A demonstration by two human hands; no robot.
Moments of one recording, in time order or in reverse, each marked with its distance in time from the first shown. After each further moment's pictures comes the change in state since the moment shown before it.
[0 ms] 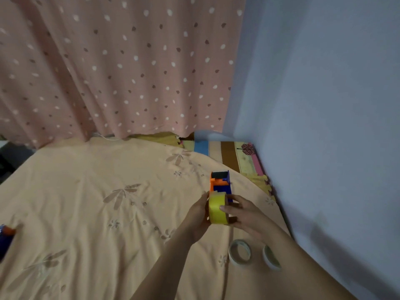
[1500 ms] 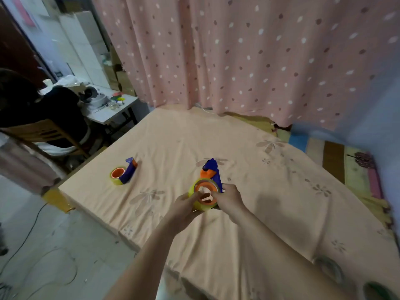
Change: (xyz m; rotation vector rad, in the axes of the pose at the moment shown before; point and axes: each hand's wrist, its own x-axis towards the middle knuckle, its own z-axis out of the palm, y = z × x) left_hand -0.168 0.025 -0.231 -0.132 0.556 0.103; right_hand 0.056 0.022 0.304 -0.385 -0.094 -0.047
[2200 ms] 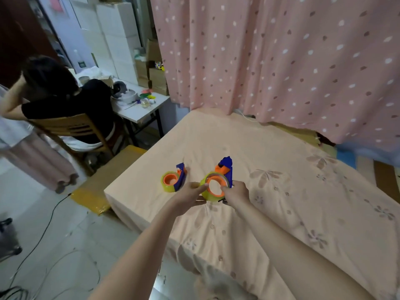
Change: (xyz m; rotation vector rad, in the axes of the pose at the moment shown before) left_hand 0.010 0.145 -0.279 0.303 -0.083 0.022; right_hand 0.031 -0.102 0.281 -0.106 0.159 0.041
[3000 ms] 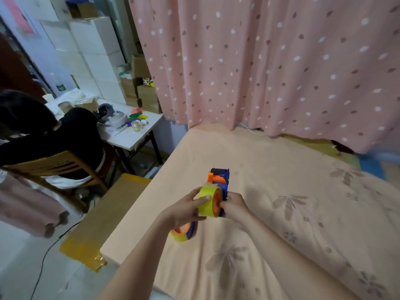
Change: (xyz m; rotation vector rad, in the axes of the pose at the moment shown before) left_hand 0.142 0.077 -0.124 0.027 -0.234 -0.080; right_hand 0.131 -0.086 0.092 0.249 -0.180 0.066
